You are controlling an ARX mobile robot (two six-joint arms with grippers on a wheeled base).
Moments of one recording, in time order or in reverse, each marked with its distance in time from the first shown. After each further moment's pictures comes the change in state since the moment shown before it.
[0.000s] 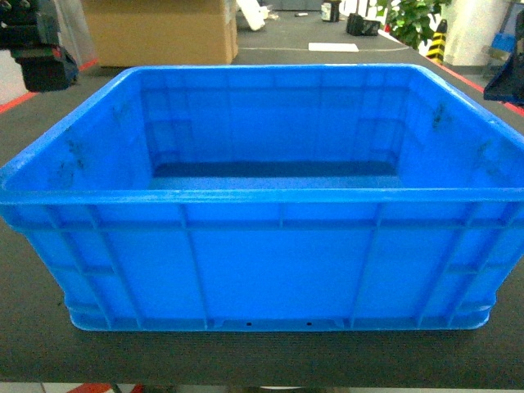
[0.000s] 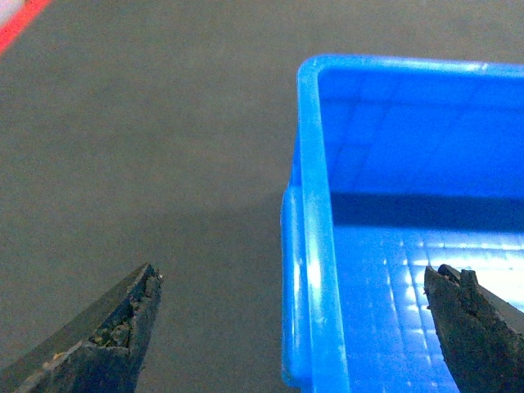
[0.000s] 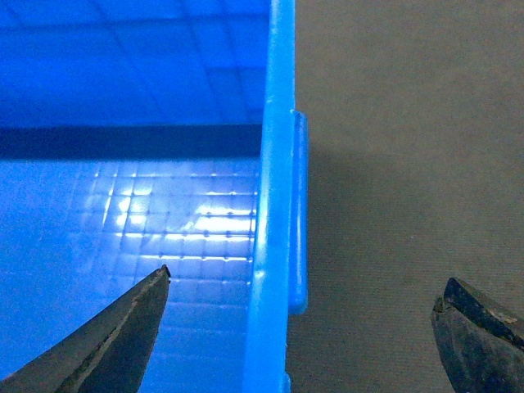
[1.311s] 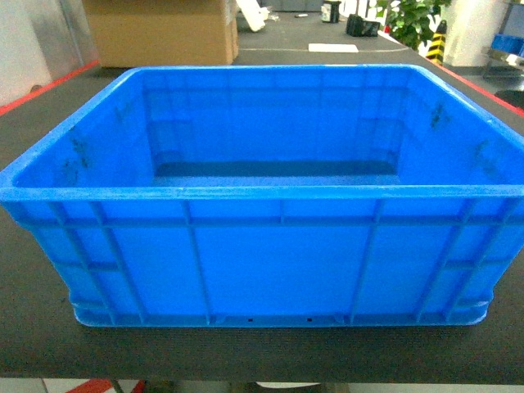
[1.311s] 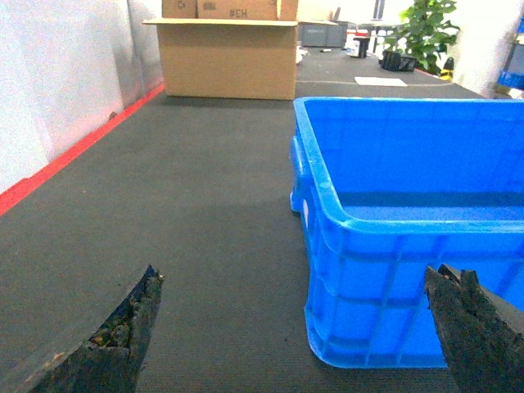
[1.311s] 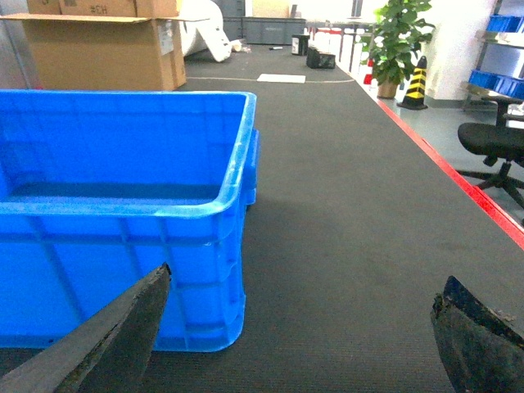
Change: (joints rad) left arm 0.073 -1.510 -0.884 -0.252 0.063 0.065; right arm -0.061 -1.534 -1.001 0.026 0.037 -0.083
